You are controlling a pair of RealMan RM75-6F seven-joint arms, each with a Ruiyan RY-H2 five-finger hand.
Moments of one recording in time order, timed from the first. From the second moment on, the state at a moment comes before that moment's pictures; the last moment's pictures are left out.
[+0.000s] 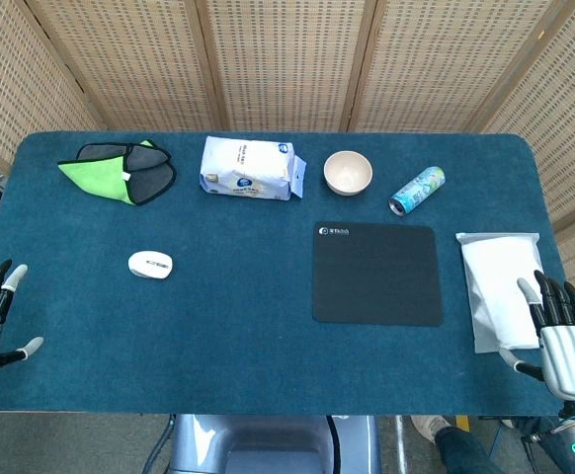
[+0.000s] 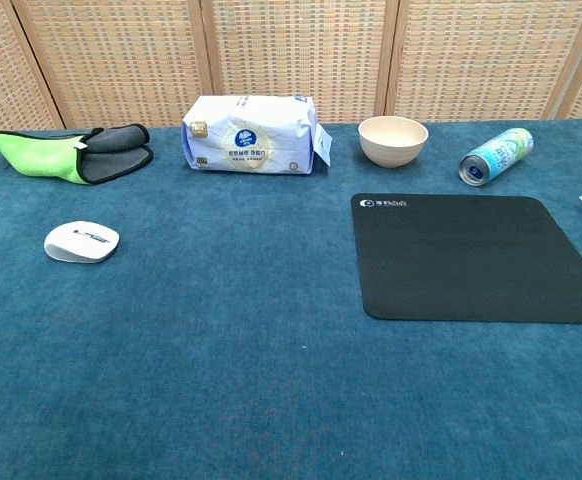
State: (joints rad) left arm -0.09 -1.13 -0.05 -1.59 1.50 1.51 0.11; right arm 0.07 -1.16 0.08 -1.56 -1.55 1.57 -0.08
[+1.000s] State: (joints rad) left arm -0.50 -1.32 -0.12 -1.14 1.50 0.98 -0.11; right arm 0.09 -1.18 0.12 -1.52 -1.42 1.47 -0.11
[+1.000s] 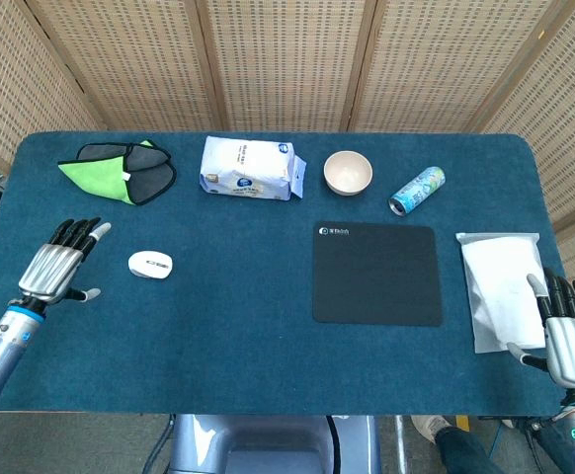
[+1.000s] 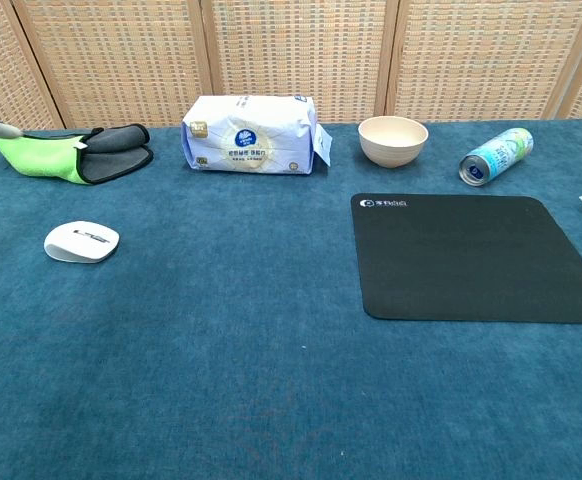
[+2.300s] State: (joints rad) left arm -0.77 -1.66 -0.04 -0.72 1.54 0.79 -0.24; right arm 0.10 -1.16 0.16 -1.48 -1.30 1.40 -0.04
